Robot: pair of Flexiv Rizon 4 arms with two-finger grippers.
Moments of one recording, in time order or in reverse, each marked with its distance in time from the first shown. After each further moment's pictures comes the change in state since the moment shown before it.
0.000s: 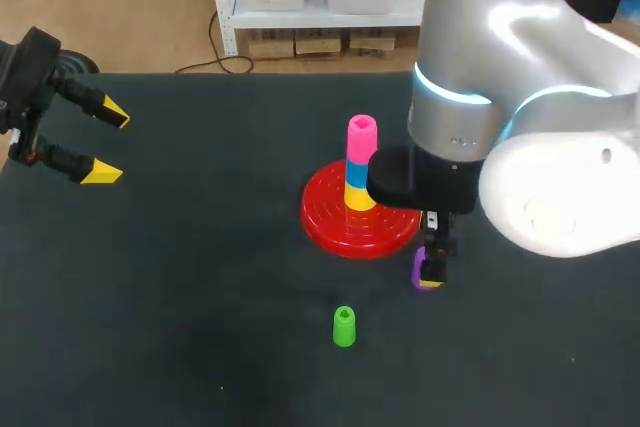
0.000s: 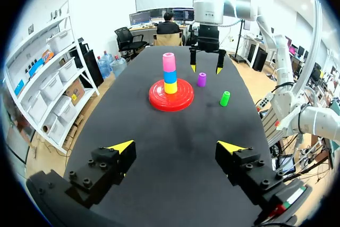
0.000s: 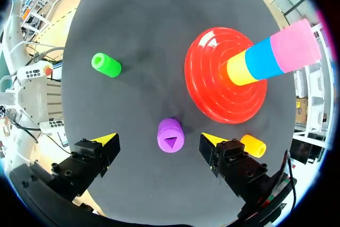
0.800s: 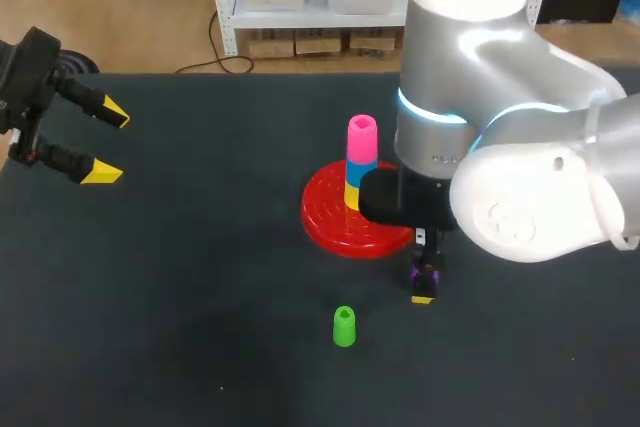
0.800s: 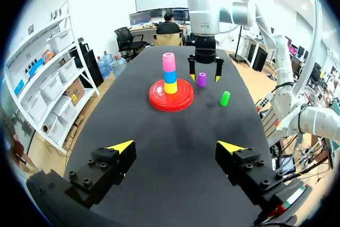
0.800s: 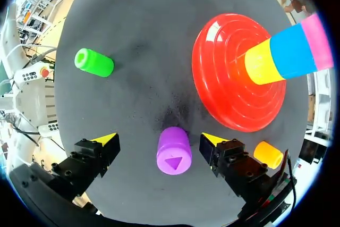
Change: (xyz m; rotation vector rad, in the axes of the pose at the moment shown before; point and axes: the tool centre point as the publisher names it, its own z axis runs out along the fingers) left arm 0.000 0.000 0.000 0.000 0.000 0.000; right arm -0.004 0.001 0.035 -0.052 0.027 0.019
